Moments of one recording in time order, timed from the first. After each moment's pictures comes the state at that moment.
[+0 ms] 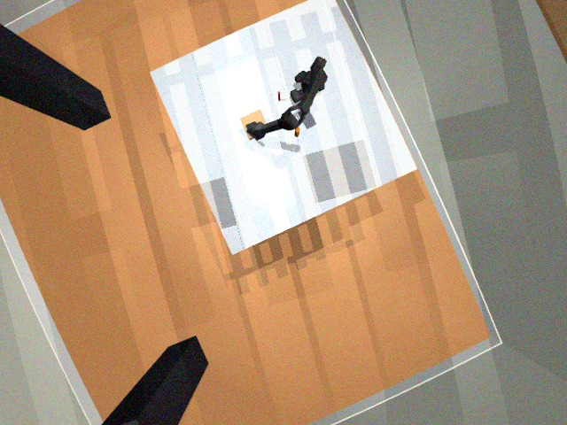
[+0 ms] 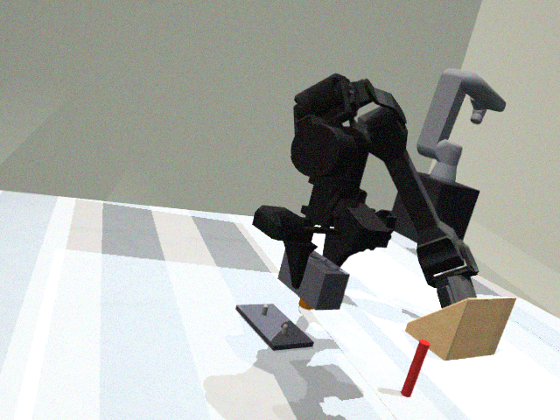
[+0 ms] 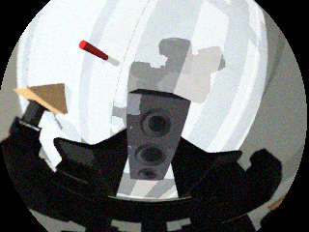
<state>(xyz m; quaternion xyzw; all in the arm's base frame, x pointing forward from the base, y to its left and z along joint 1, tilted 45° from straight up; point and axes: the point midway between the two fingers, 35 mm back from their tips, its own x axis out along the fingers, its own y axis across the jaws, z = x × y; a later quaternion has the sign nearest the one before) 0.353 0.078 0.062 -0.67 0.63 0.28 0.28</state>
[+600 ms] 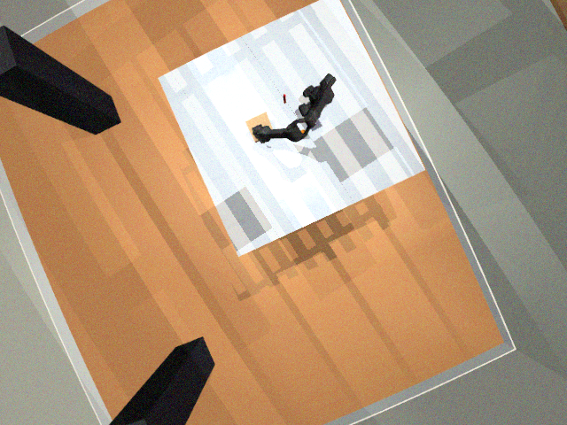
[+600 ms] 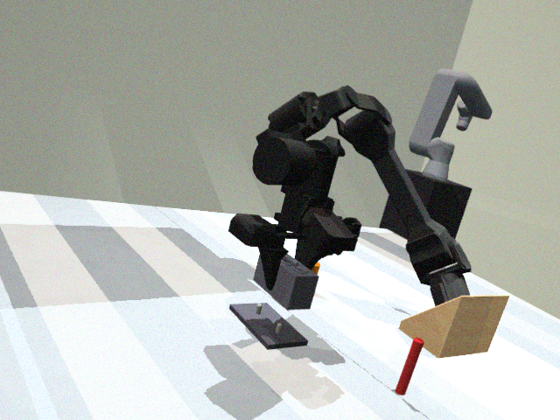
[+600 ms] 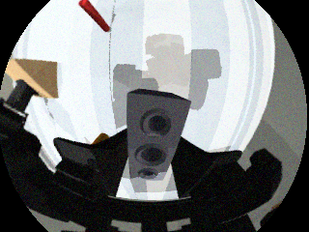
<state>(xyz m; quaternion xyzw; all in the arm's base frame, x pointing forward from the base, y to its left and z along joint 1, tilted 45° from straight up) 0.350 0.021 0.077 -0.67 0.63 0.29 0.27</state>
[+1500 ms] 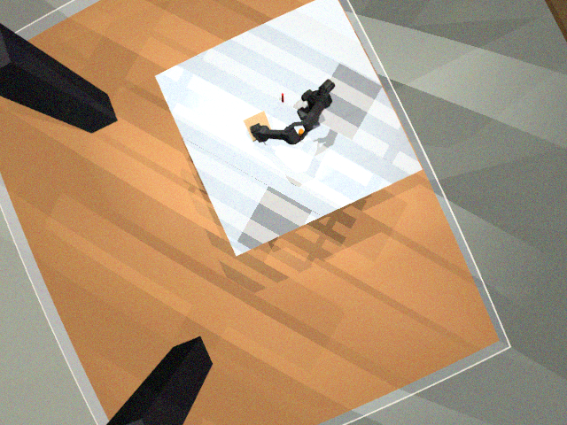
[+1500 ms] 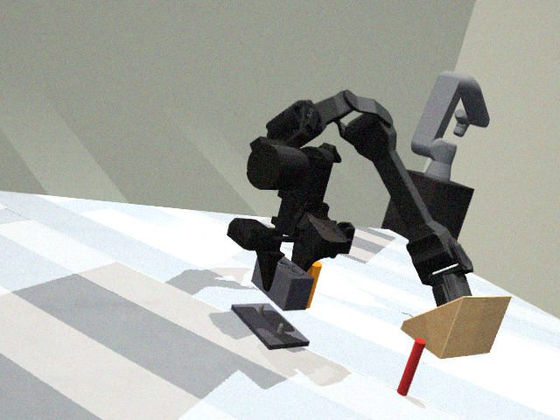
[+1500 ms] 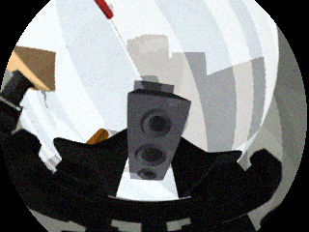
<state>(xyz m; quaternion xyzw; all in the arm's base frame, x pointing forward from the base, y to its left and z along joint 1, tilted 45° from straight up) 0.345 -0.002 0.083 -0.67 0.63 0.29 0.26</state>
